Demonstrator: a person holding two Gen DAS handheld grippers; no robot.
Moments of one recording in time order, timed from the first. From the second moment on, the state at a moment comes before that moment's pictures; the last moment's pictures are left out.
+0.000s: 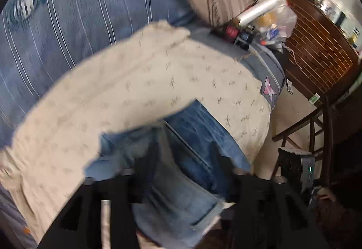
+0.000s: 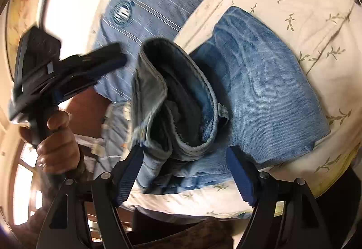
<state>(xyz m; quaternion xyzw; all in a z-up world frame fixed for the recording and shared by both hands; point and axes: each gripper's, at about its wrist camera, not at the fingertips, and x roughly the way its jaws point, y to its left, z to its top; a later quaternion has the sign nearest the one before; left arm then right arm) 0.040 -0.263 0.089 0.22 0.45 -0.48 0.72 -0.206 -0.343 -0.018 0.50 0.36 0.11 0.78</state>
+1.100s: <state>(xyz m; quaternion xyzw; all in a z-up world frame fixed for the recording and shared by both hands) 0.062 -0.291 0.015 0.30 0.44 -0.48 0.70 -0.200 -0.344 -0.038 0.56 0.34 0.10 0.75</state>
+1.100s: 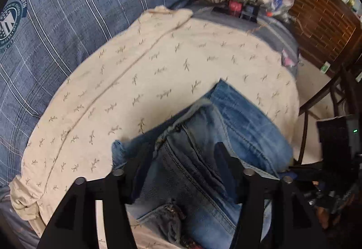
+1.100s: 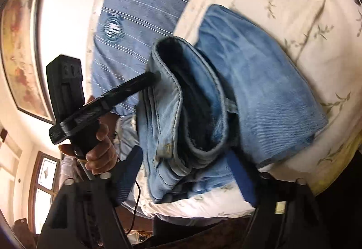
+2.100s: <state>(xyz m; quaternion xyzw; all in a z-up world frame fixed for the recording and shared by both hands) 0.009 -0.304 0.016 0.29 0.39 -0.35 0.80 -0.239 -0.408 -0.031 0.54 0.30 0.00 0.79</state>
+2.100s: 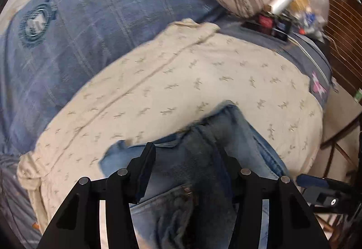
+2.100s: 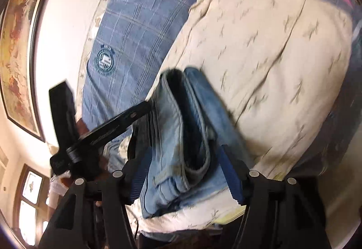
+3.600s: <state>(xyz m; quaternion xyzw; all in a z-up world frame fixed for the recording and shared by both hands) 0.074 -0.199 -0.008 -0.03 0.58 -0.29 0.77 -0.117 -0.441 -0.004 0.42 0.33 0.01 0.85</state>
